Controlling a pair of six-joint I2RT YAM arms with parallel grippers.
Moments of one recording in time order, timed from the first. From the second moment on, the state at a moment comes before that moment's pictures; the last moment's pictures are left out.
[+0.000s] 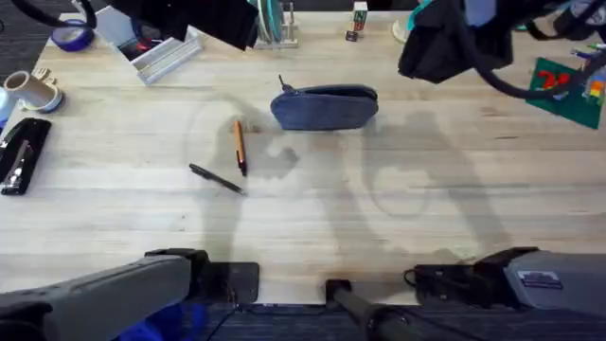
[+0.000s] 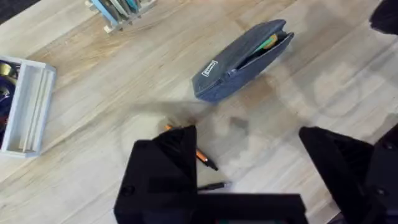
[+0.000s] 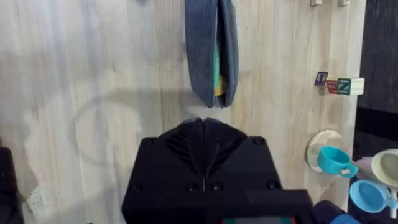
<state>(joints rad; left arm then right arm) 0.00 1.37 1.77 -1.41 0.45 0.46 0.31 1.50 1.67 -1.33 -0.32 -1.21</state>
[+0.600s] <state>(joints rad) 0.00 1.37 1.77 -1.41 0.45 0.46 0.31 1.67 1.67 -1.22 -0.34 -1.24</state>
